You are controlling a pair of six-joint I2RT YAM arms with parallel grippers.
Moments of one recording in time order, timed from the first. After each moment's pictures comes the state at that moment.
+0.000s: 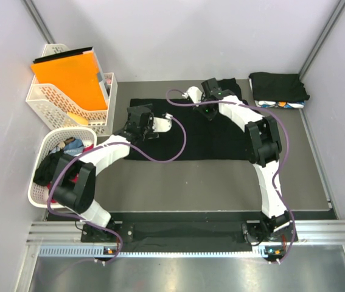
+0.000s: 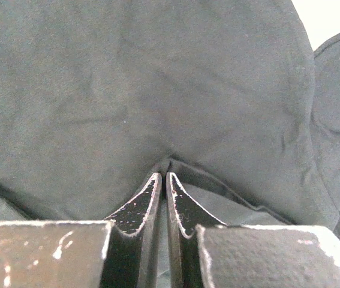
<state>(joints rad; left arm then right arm) -0.44 1.58 1.01 0.00 -0.33 1.16 0.41 2.30 1.96 -0.63 -0.08 -0.60</state>
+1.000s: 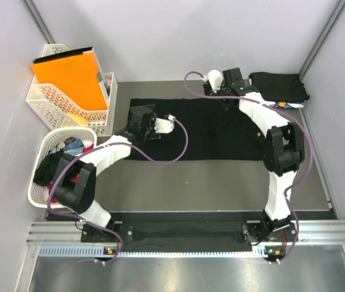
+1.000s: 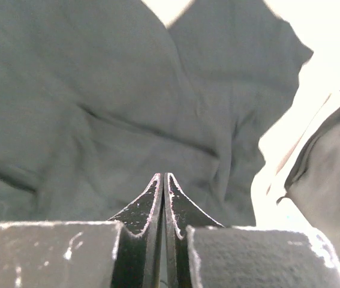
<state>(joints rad) -0.46 1.58 1.01 0.00 -0.31 1.19 0.33 2.02 1.78 -0.52 0.00 -0.54</state>
